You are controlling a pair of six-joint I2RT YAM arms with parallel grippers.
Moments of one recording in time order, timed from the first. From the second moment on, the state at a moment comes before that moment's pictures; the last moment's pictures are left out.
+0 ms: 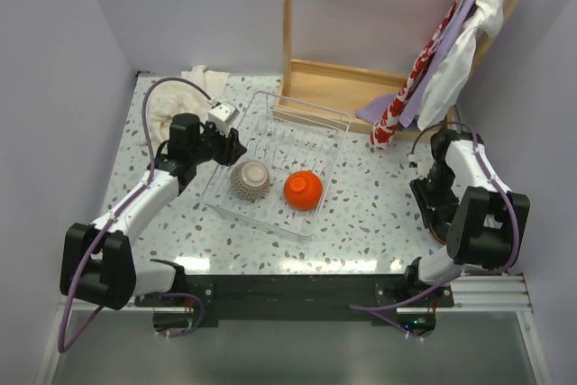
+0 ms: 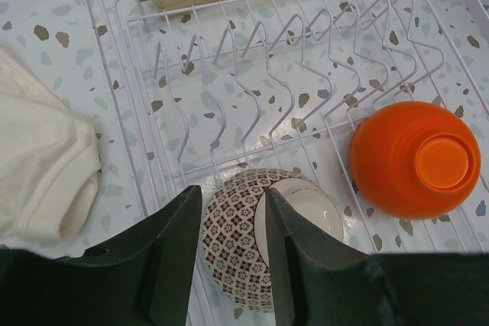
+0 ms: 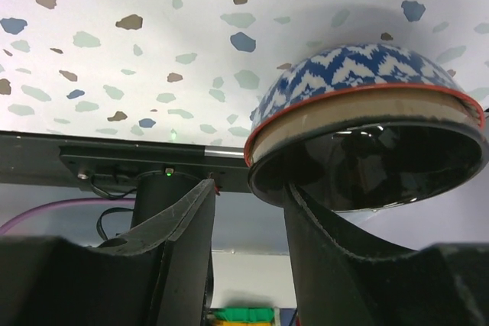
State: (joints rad) left arm -0.24 1.28 0.81 -0.02 0.42 0.08; right arm -0.19 1.53 1.07 -1.30 0.09 -0.32
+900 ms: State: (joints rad) left arm -0.22 1.29 0.81 -0.01 0.42 0.08; right arm -0.16 1.60 1.05 -1.28 0.17 -0.31
